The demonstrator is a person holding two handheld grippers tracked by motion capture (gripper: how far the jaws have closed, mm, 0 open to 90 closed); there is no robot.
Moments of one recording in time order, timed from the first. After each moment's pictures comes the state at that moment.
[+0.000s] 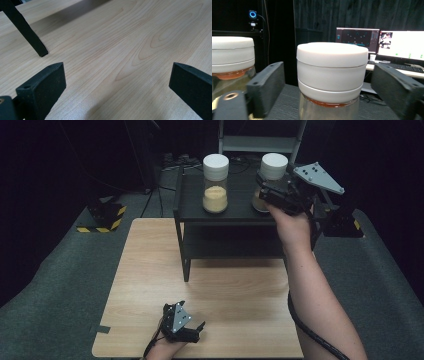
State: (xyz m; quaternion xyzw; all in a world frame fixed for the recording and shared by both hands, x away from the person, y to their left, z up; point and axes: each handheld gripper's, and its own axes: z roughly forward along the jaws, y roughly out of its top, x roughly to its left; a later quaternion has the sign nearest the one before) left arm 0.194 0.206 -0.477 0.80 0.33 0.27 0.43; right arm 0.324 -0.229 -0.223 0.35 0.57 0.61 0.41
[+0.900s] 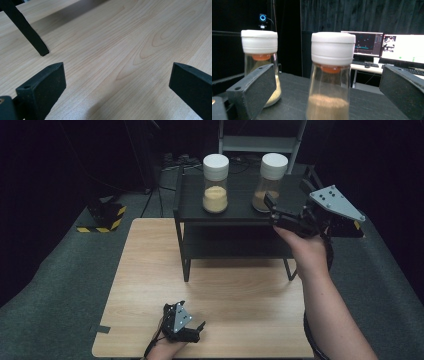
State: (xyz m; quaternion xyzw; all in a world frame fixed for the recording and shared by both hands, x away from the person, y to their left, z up) left arm 0.193 0.201 -0.475 0.80 0.33 0.27 0.42; right arm 0.275 -0.259 -0.245 0.33 0.58 0.63 0.41
